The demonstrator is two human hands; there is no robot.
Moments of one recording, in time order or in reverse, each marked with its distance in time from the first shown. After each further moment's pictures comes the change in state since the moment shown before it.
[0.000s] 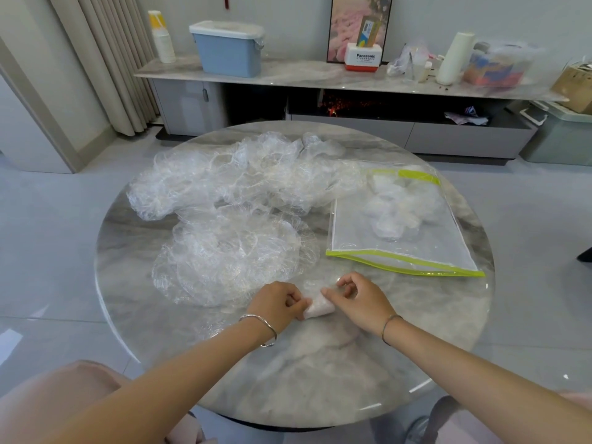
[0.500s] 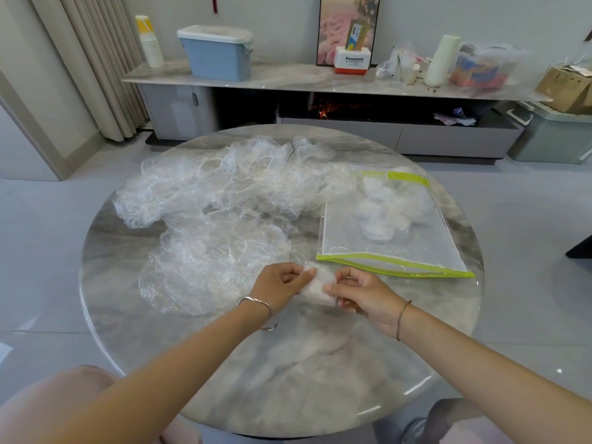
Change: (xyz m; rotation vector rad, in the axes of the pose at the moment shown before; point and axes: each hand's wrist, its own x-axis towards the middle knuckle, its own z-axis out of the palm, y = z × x) left_hand 0.017 0.041 -0.012 -0.455 0.063 -0.030; right_hand -0.007 -0.028 -0.035 0.705 -0.240 0.186
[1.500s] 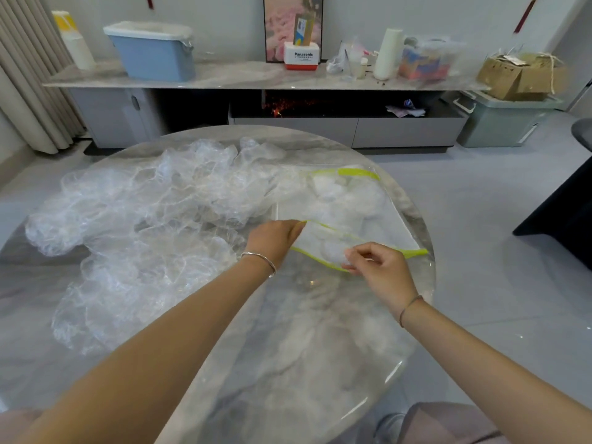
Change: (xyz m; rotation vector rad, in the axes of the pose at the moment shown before) left_hand 0.107 0.049 0.064 0.911 0.041 0.365; right_hand 0.000 -0.014 -0.091 -0.098 0.453 -0.417
